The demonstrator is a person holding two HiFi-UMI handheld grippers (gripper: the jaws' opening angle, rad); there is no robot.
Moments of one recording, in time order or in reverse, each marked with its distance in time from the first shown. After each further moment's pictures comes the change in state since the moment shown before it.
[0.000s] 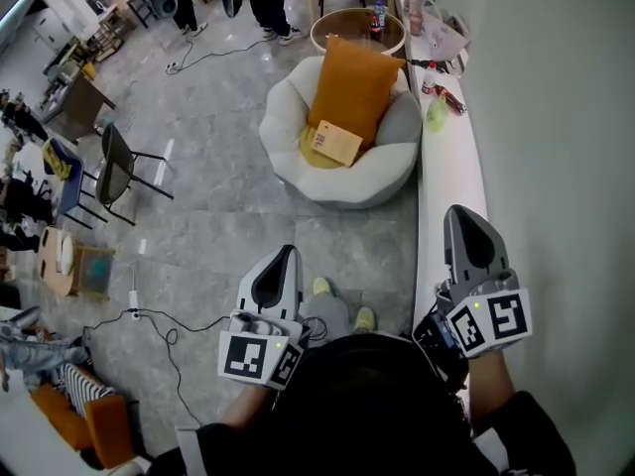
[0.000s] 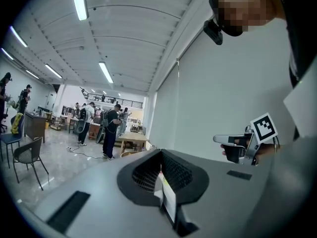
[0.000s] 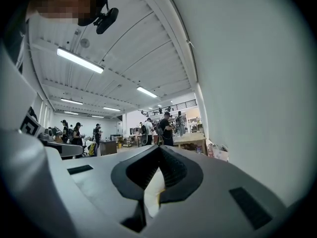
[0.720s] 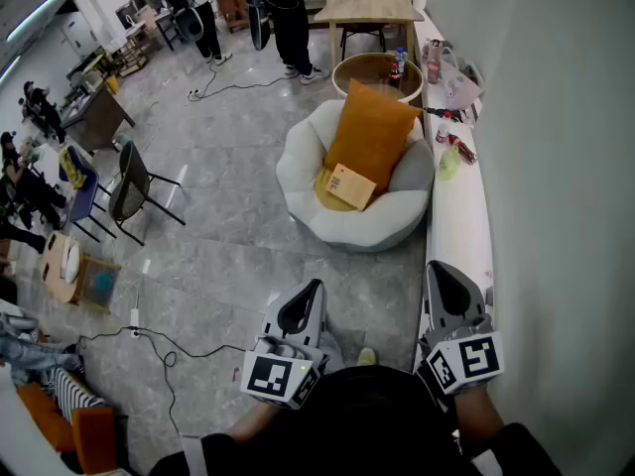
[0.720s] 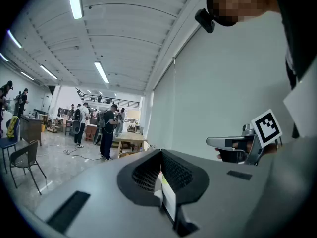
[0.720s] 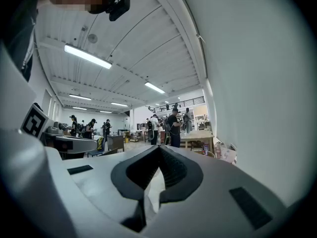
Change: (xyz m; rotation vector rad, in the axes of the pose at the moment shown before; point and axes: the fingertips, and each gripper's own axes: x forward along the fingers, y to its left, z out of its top) left arm 0.010 -0.011 0.007 0.019 -0.009 -0.055; right arm 0.011 0.048 -0.019 -0.043 0.074 0.065
